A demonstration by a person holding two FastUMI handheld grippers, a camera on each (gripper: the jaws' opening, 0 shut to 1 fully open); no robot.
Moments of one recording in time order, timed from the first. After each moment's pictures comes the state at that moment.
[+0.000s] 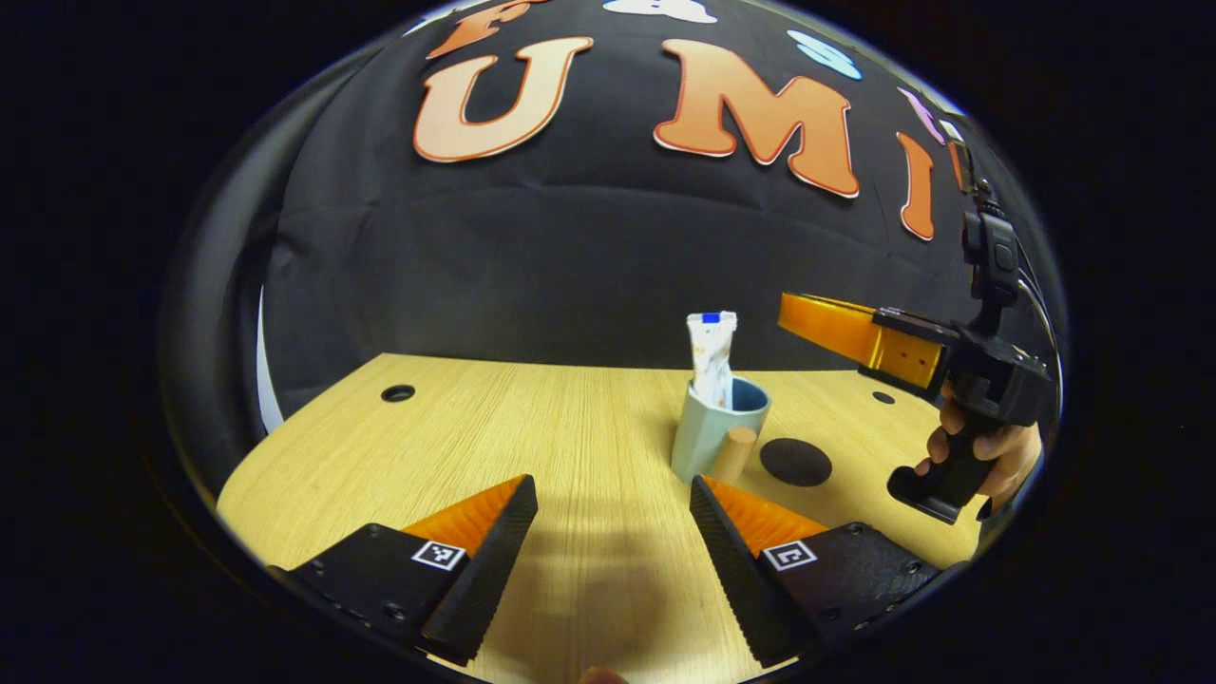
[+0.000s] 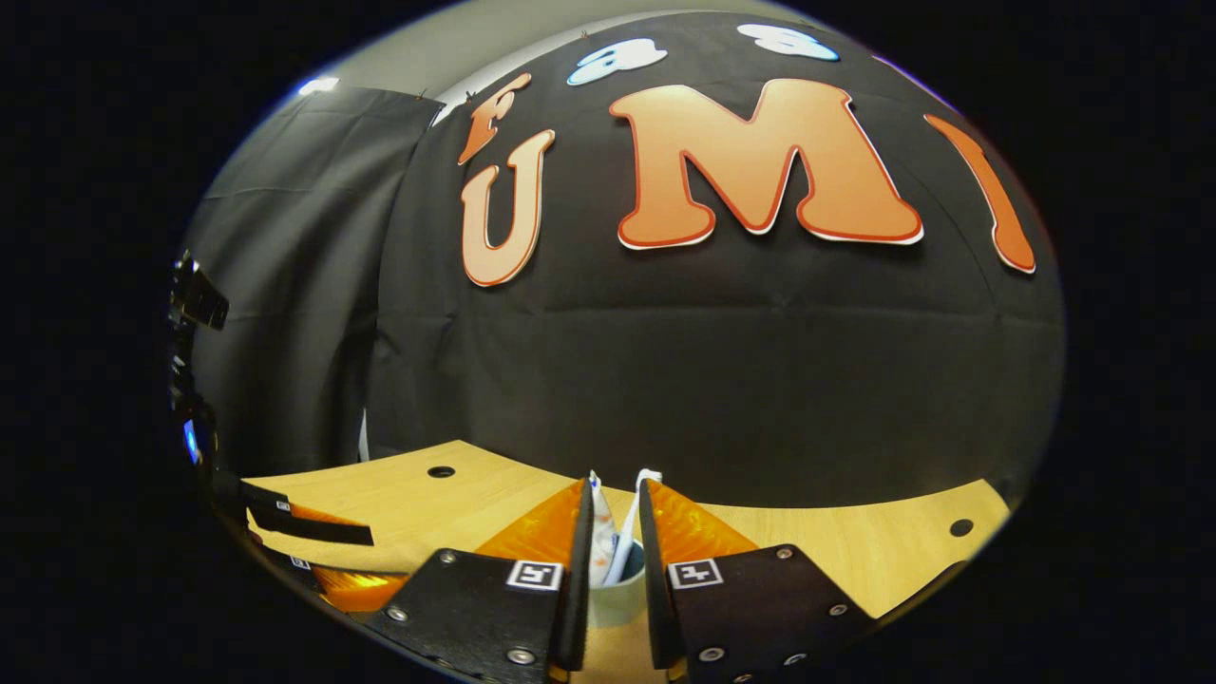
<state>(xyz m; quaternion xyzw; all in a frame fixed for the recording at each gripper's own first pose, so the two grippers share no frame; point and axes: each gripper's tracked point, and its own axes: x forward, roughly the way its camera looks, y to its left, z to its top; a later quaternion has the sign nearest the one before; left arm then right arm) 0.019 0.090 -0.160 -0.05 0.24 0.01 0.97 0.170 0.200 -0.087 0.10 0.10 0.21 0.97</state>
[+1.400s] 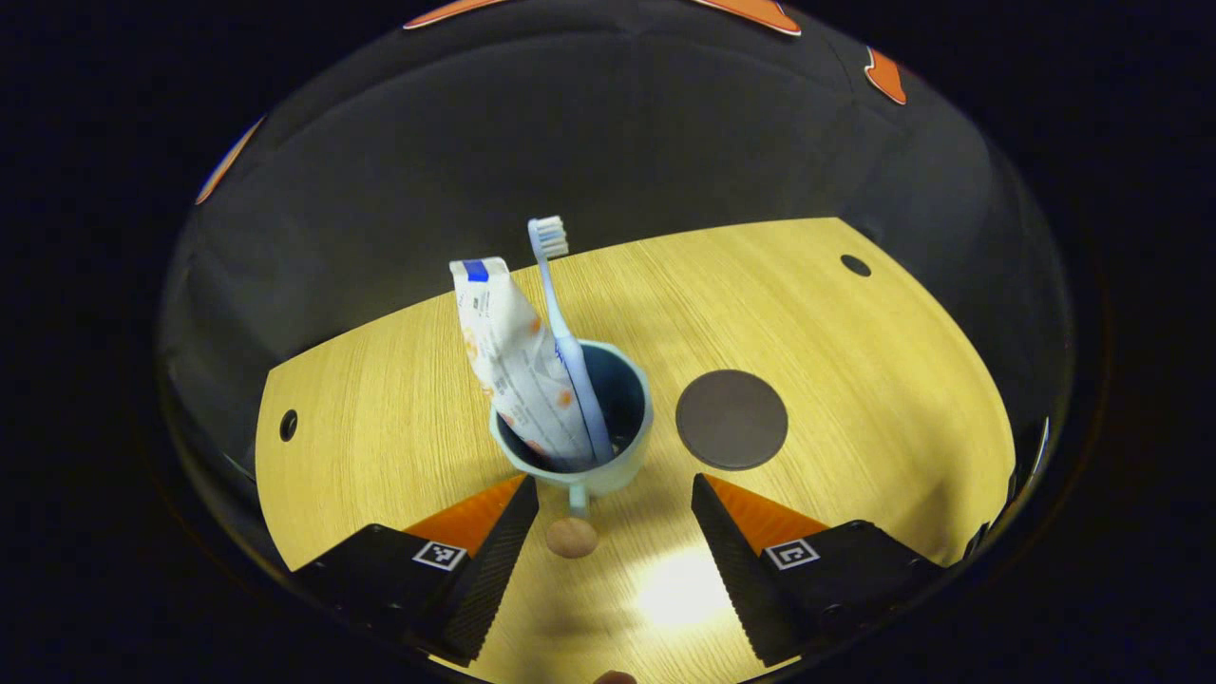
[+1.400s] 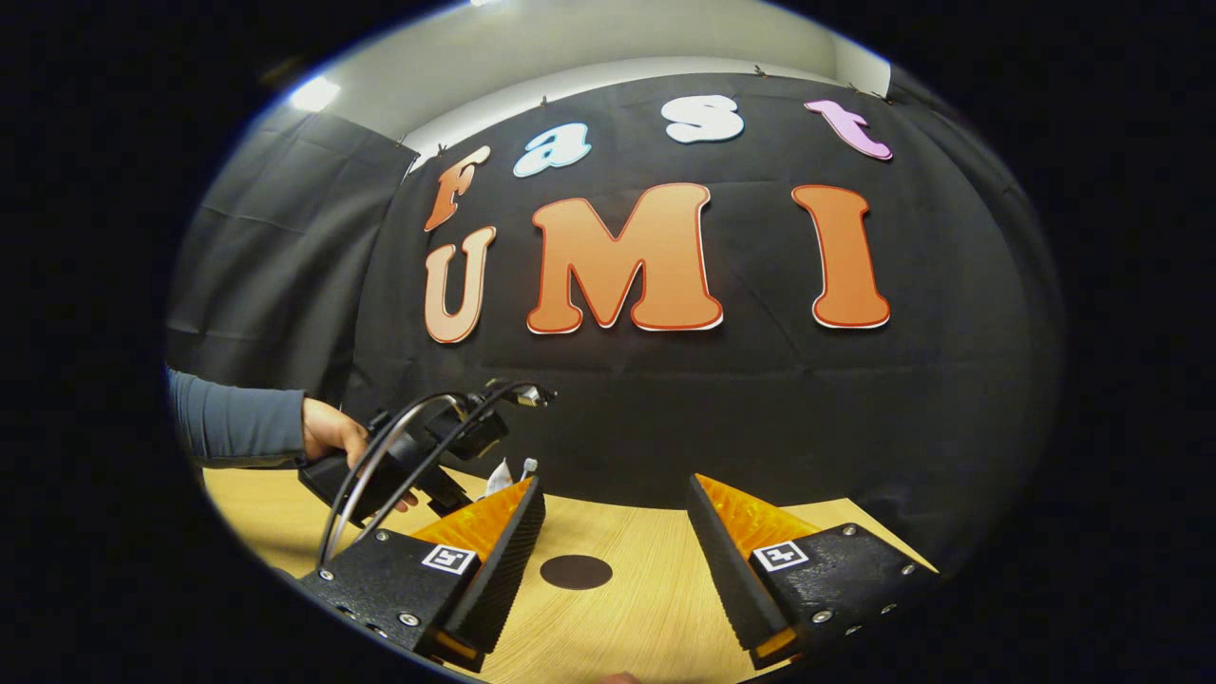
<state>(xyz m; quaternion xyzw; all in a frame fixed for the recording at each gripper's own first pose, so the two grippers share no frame) 0.102 -0.014 -0.226 0.06 0.52 -0.11 0.84 0.022 0.007 -0.047 0.11 0.03 0.11 0.99</state>
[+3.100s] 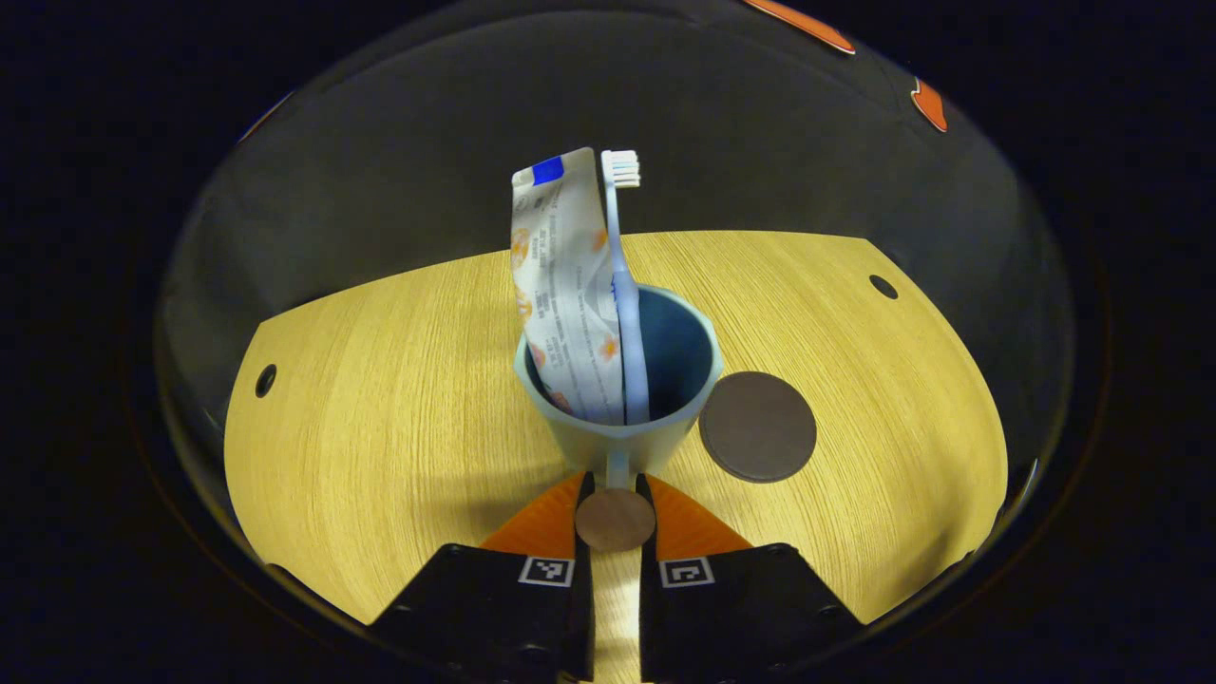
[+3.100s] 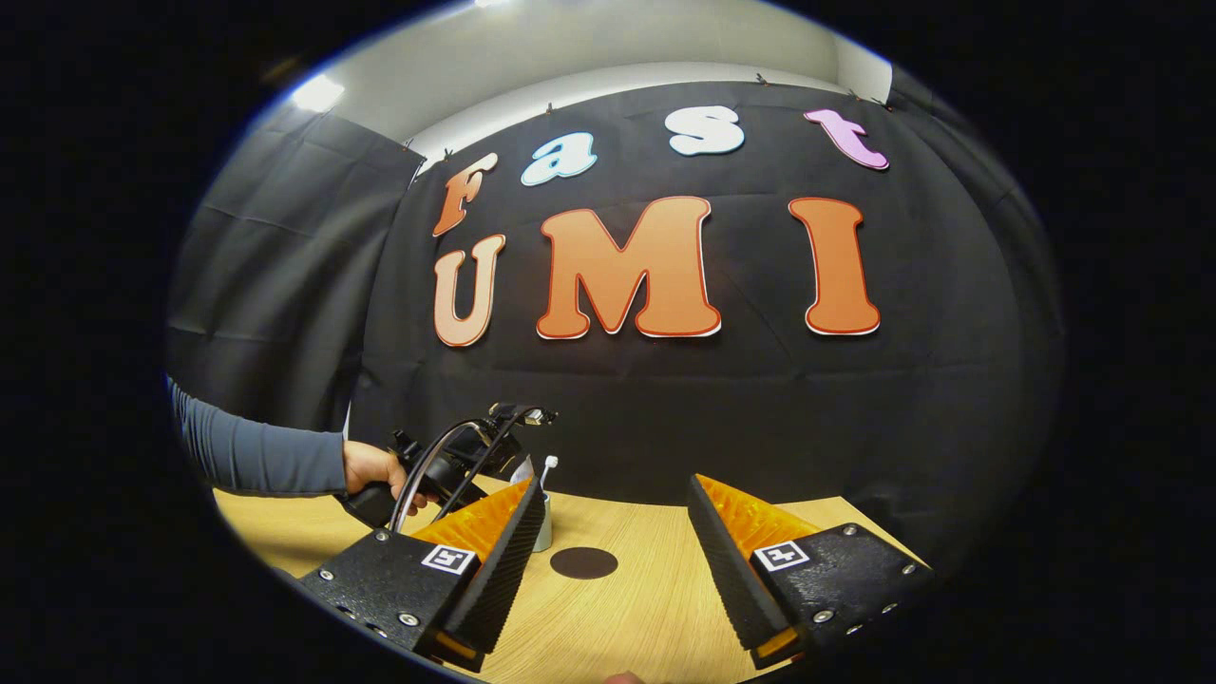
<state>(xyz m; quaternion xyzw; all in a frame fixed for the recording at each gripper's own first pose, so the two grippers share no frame) 0.119 -0.004 -0.241 -0.01 0.50 -0.08 0.86 -0.008 0.010 -0.039 0.10 0.03 0.11 0.99</state>
